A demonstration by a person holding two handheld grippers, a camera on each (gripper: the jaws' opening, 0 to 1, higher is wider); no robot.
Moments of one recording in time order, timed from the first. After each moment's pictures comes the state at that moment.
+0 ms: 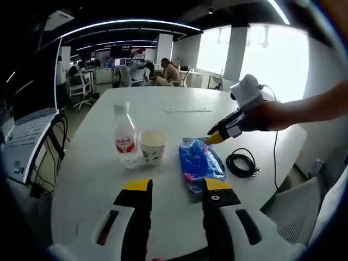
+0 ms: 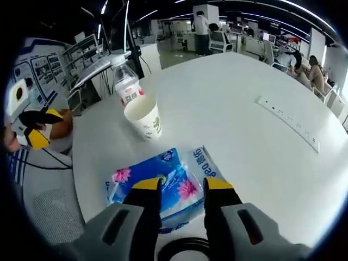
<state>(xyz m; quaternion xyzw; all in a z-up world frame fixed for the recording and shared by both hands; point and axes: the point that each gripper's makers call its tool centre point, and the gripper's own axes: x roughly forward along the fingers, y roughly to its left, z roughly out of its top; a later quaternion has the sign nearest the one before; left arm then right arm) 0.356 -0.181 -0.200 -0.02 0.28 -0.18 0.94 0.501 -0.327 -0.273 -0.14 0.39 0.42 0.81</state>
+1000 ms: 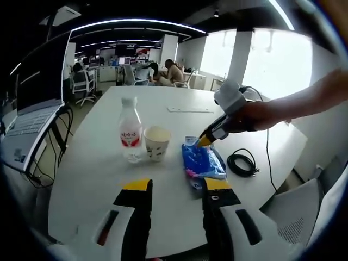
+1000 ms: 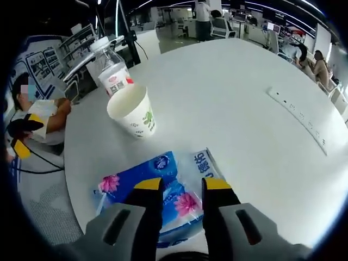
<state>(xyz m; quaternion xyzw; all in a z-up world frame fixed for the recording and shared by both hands) 0.346 -0.168 -0.205 -0.04 0.28 -0.17 0.94 0.517 -0.305 -0.310 -0.16 0.45 0.41 0.78</state>
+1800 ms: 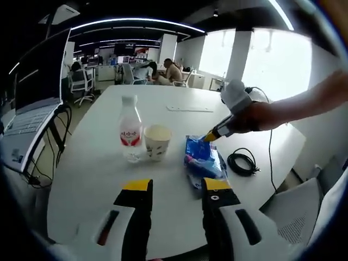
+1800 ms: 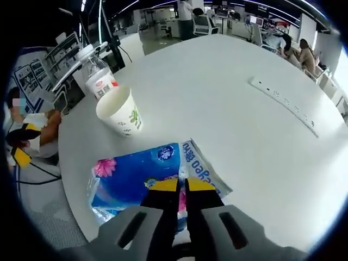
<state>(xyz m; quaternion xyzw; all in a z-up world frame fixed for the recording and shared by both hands) 0.354 -0.170 -0.208 -0.05 0.28 -0.17 0.94 0.514 -0.338 -0.291 -0.13 0.45 0.35 0.81</state>
